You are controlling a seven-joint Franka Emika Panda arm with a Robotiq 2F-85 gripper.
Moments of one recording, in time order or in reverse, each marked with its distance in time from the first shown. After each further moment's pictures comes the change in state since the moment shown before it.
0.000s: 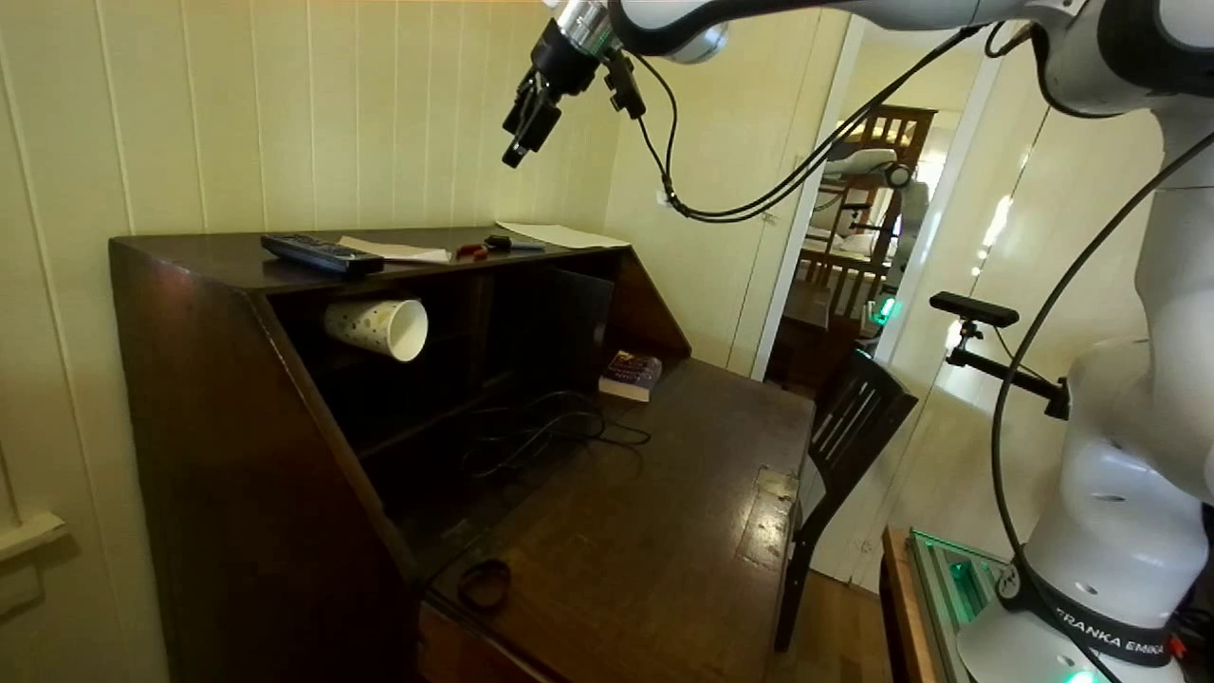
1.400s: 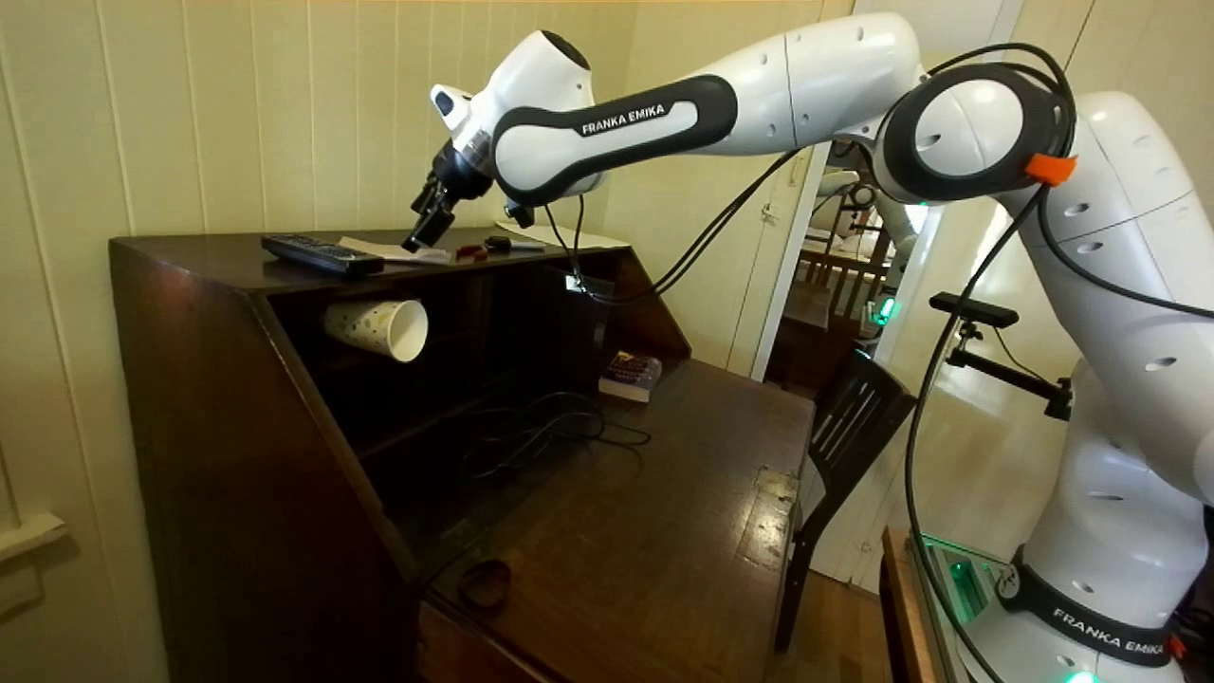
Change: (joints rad) arm -0.044 0.465 0.086 0.311 0.000 0.261 0.029
